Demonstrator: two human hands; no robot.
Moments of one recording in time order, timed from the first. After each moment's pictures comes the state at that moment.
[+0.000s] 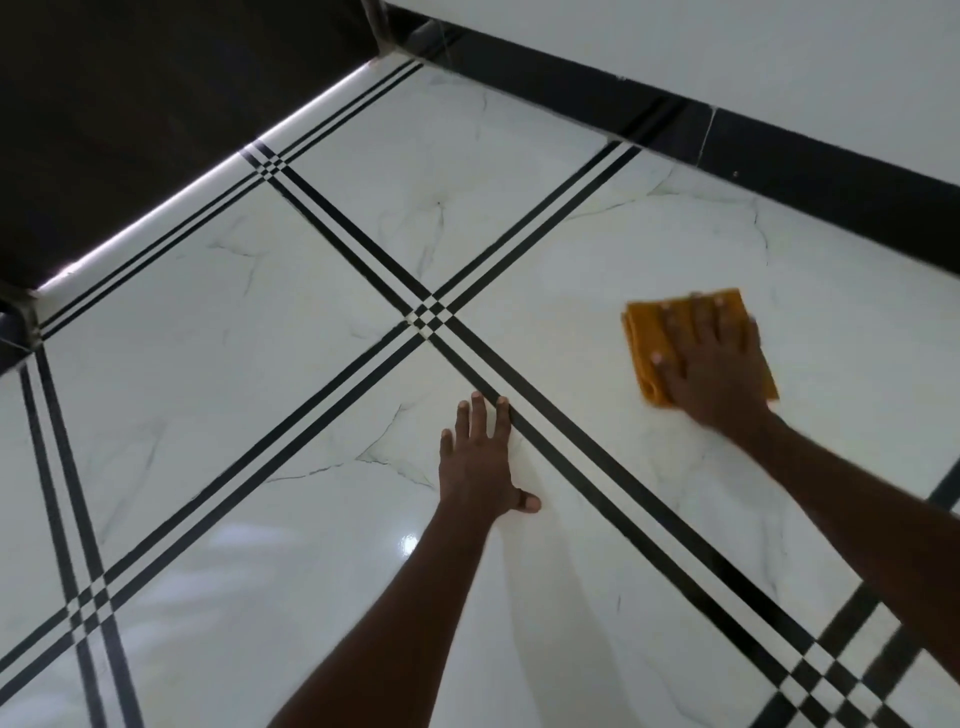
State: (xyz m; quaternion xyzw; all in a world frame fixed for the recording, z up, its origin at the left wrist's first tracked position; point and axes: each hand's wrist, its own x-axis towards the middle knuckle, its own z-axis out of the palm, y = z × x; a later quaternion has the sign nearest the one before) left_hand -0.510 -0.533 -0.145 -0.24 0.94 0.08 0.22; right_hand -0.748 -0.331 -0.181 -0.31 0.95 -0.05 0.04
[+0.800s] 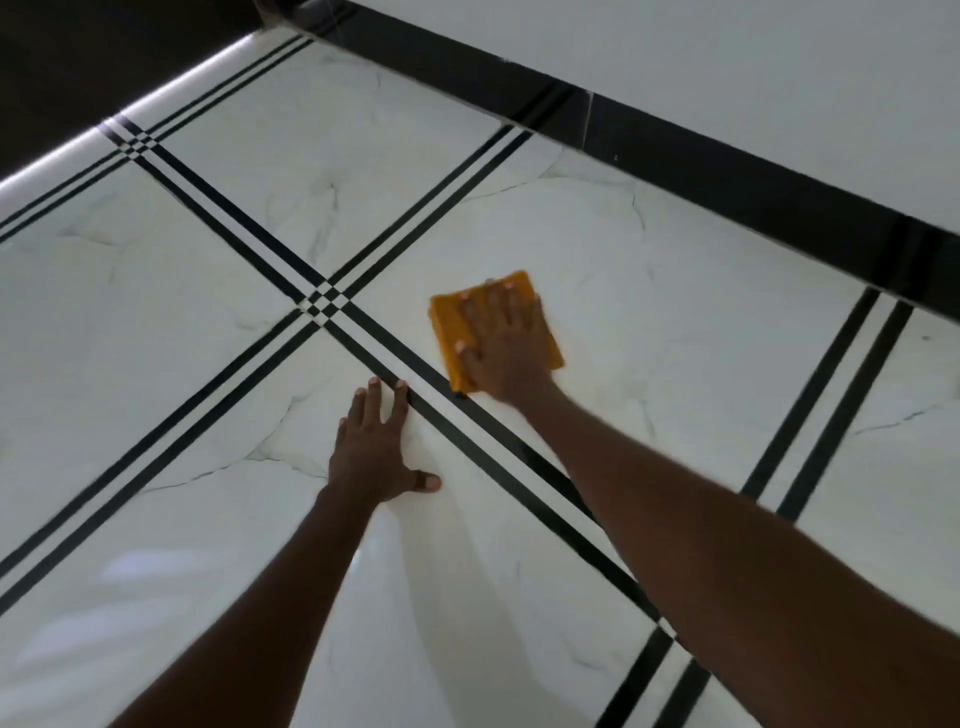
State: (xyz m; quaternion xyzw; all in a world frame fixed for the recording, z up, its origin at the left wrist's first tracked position) left_hand -0.510 -0.543 -0.152 -0.23 0.94 0.12 0.22; right_hand -0.699 -0.418 -0.193 -0.34 0.93 -0.11 0.04
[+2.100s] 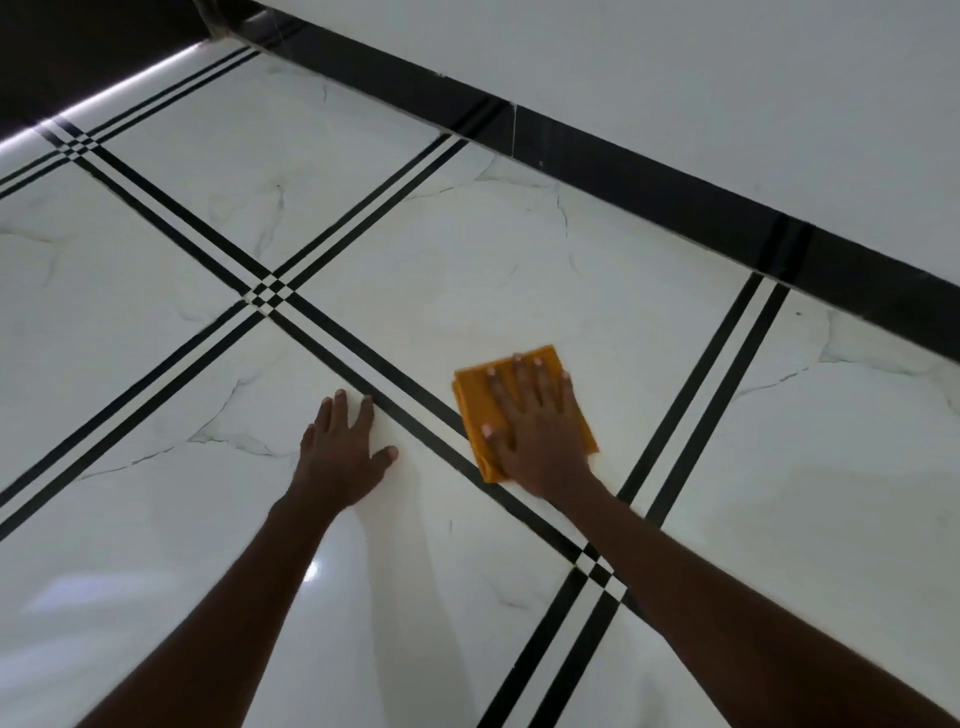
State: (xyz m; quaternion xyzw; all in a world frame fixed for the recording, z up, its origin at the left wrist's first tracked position) left_hand -0.485 -0.490 -0.144 -0.22 0.95 0.12 0.18; right_hand -0.603 -0.251 -0.194 -0.33 0.94 -0.06 0.04
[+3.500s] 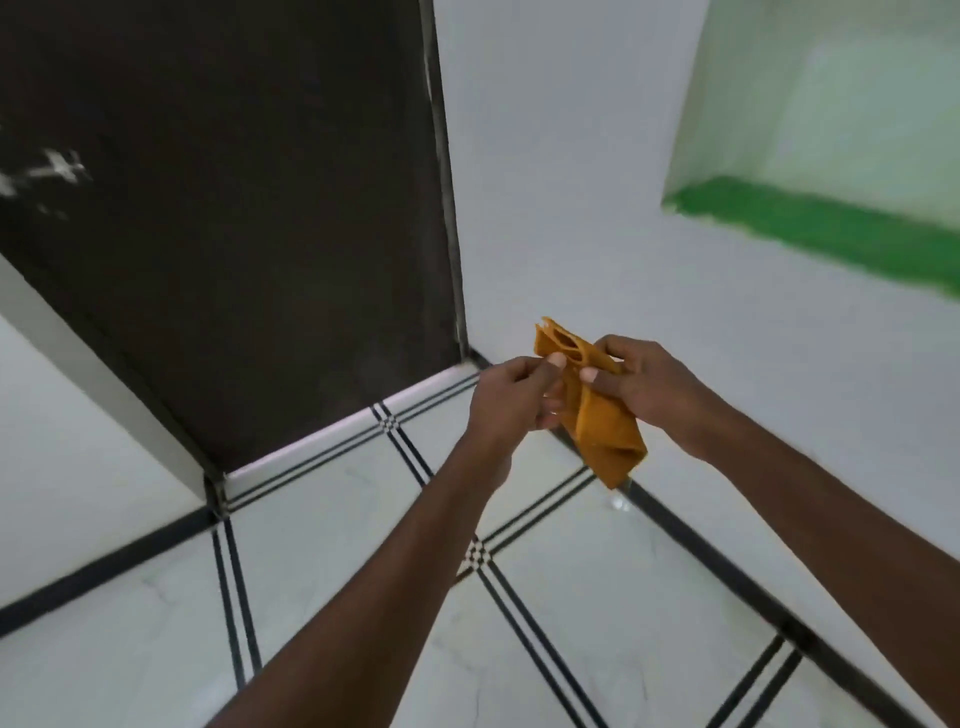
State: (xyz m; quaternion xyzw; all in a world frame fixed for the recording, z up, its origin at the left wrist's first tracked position) left_hand -0.541 -0.531 0.646 -0.26 0.67 0.67 -0.16; right_hand -0.653 -0.400 0.667 -0.31 0.80 -0.46 0.21
